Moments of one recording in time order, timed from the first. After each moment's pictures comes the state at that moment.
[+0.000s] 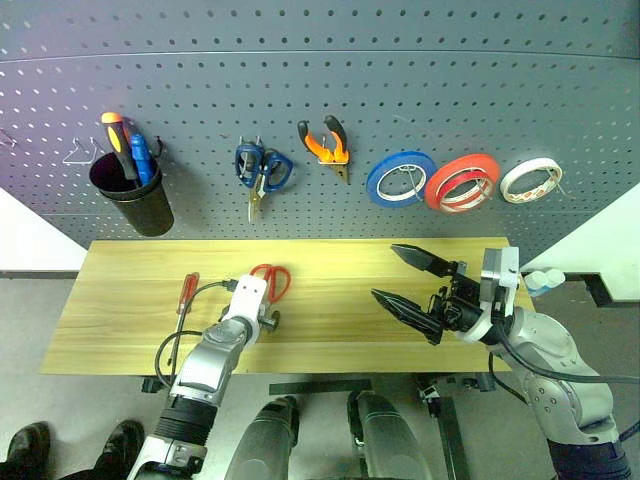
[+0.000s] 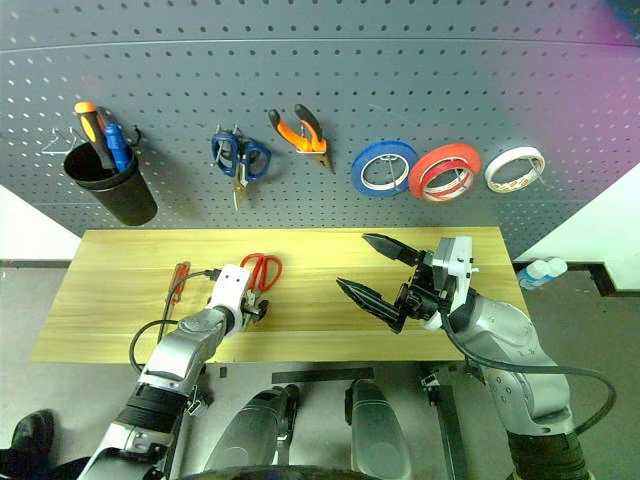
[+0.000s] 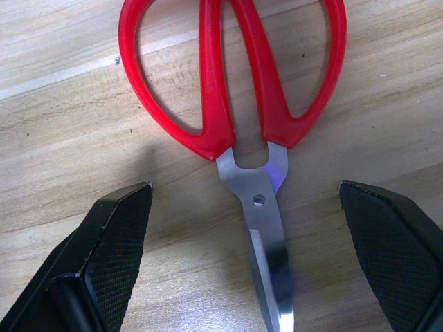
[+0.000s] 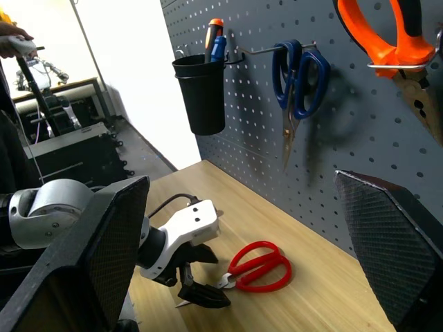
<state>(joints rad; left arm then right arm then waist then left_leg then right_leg) -0.22 0.20 -0.12 0.08 -0.01 0.74 -0.13 -0.01 -0.50 -0.09 -0.44 0.69 0.28 0.89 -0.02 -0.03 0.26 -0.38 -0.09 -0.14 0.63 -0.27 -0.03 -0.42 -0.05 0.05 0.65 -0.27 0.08</state>
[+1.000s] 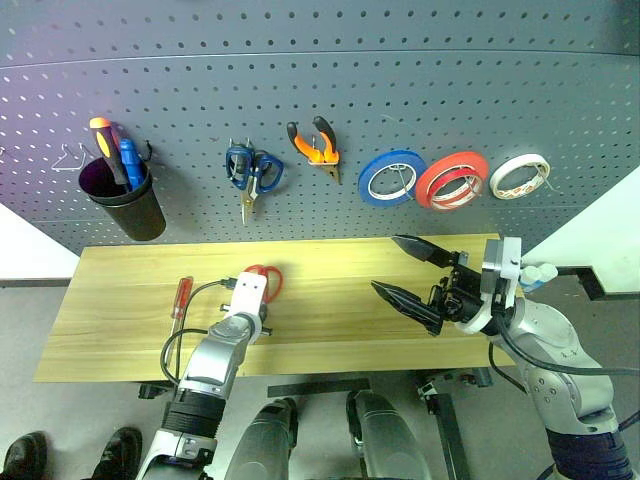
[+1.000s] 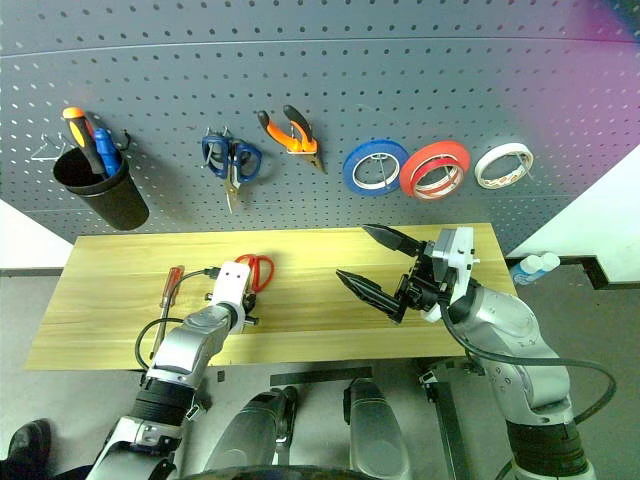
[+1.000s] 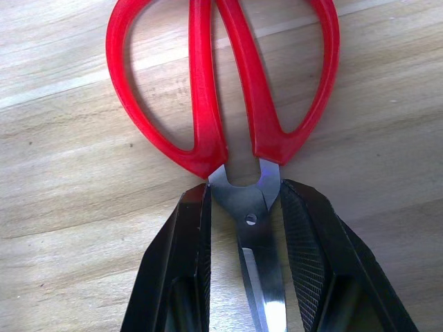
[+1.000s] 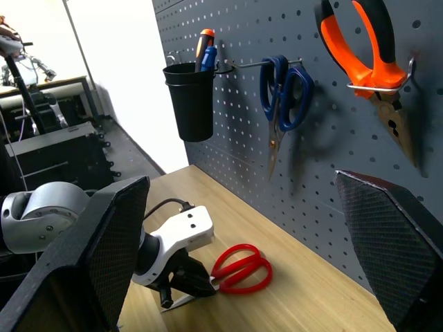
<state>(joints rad) -0.23 0.14 -0.07 0.09 -0.01 0.77 -0.04 -0.06 -0.50 -0.10 -0.43 0.68 0.27 0.89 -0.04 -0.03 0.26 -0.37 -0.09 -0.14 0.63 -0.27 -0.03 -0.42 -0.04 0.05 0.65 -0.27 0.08</state>
